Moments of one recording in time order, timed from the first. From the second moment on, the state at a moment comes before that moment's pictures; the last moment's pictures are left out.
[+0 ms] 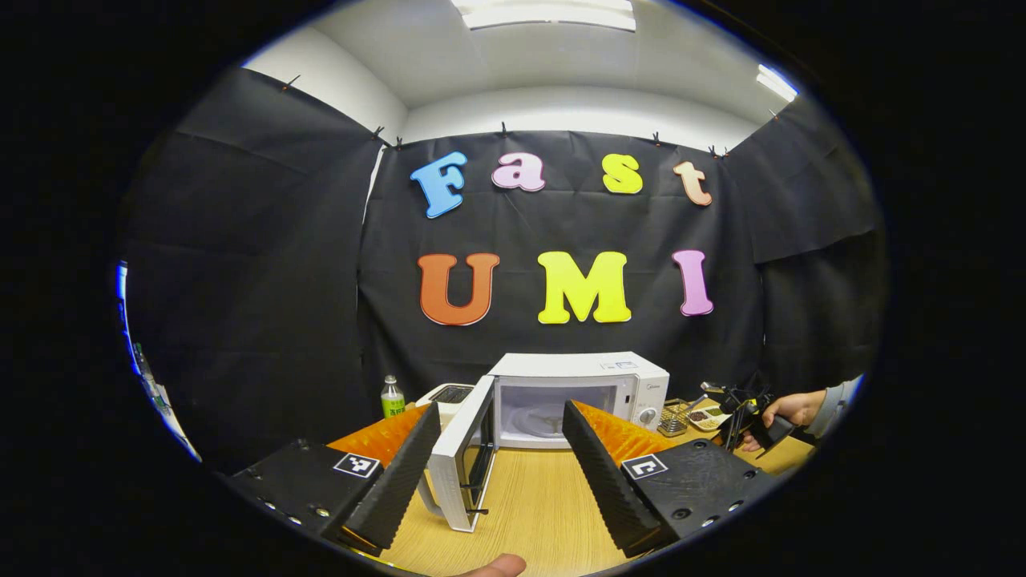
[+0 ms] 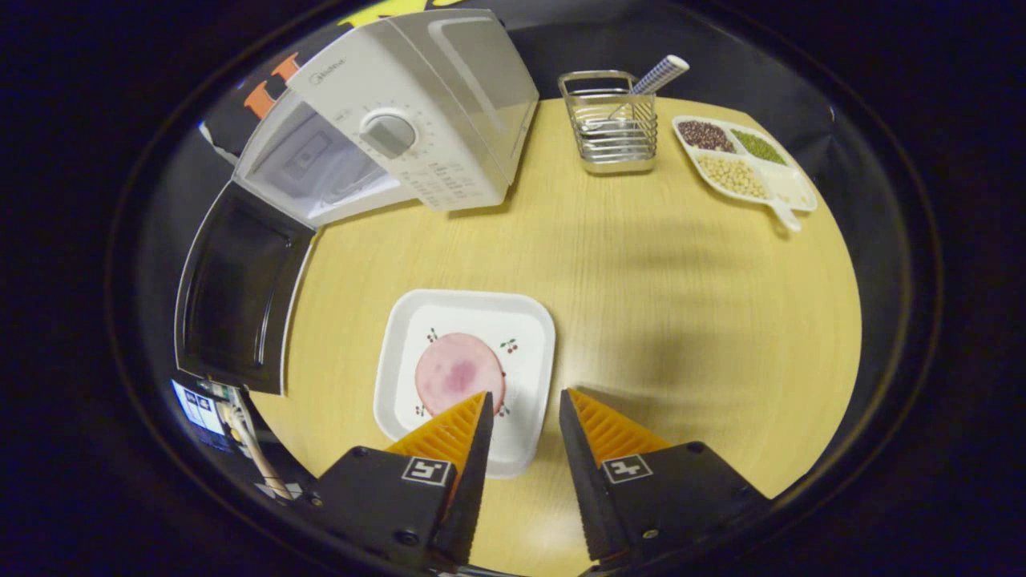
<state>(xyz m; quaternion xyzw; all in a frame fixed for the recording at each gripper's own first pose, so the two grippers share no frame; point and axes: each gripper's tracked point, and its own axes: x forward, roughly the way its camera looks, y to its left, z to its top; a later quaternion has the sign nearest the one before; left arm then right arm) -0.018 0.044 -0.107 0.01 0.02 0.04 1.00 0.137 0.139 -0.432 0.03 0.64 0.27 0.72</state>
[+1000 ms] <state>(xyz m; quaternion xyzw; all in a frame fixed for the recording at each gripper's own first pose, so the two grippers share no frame) -0.033 0.040 -0.100 0.00 0.01 0.01 1.00 0.117 0.145 -0.417 0.20 0.67 0.23 0.68</state>
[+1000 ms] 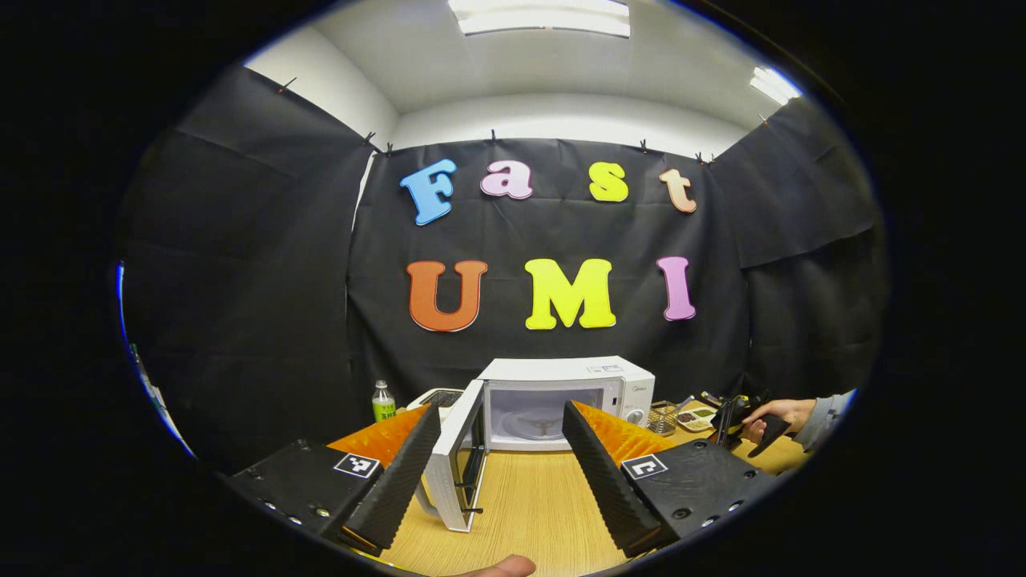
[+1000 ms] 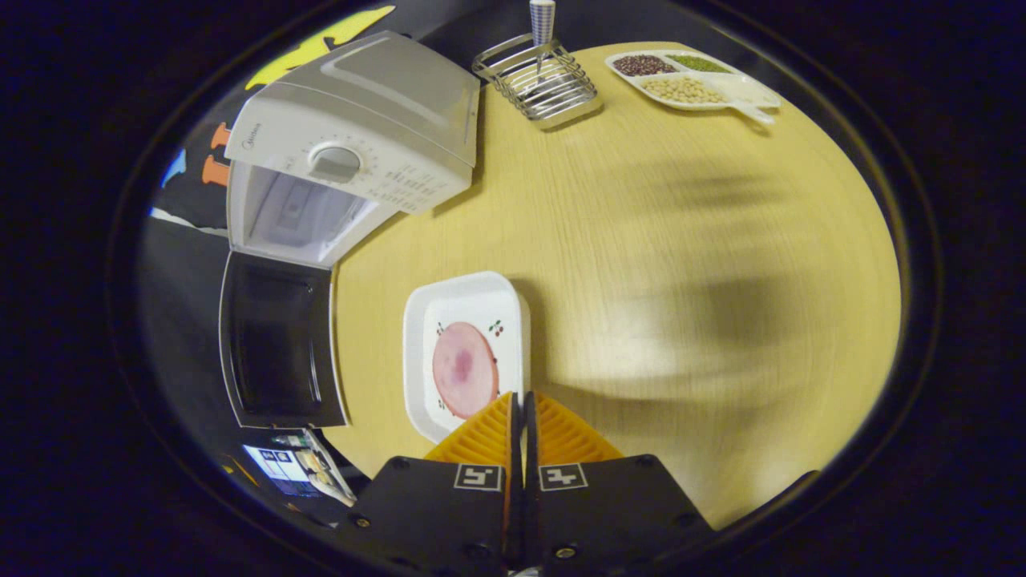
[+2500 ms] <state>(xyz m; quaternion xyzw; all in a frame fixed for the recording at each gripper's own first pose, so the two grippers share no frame) -0.025 0.118 -0.159 -0.02 0.06 0.01 1.00 0.191 0.433 -0.344 0.50 0.41 0.08 0.76</state>
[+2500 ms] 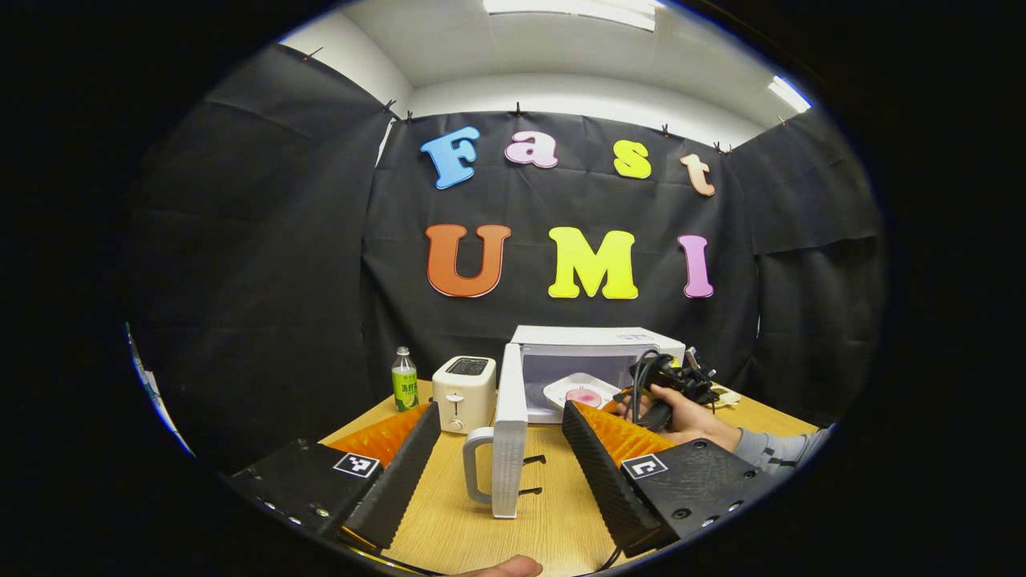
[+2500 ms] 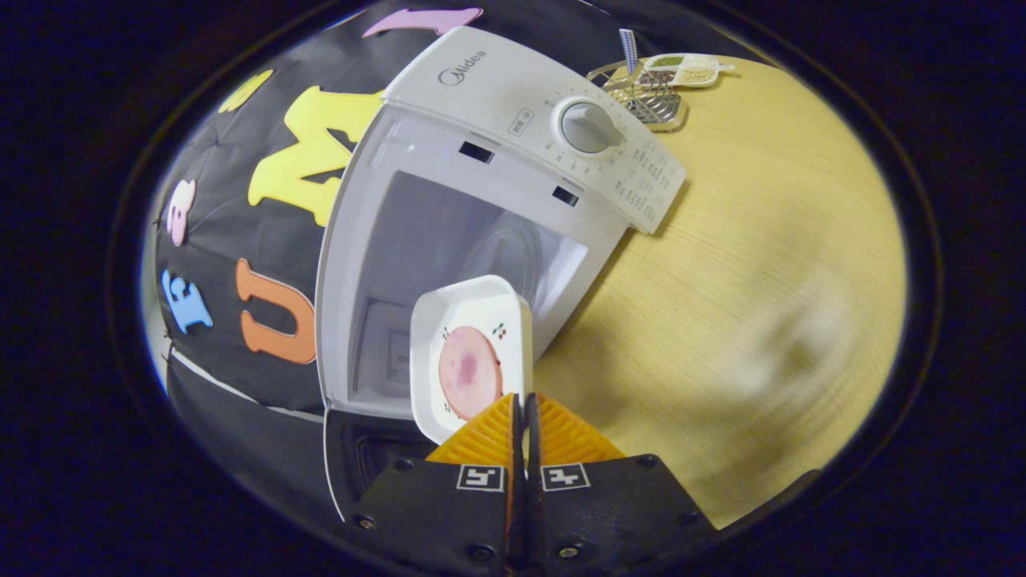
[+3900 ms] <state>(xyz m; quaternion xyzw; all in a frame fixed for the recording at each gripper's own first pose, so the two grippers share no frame) -0.028 0.133 -0.201 -0.04 0.10 0.03 0.99 0.302 0.486 -0.369 0.51 0.31 0.06 0.80</state>
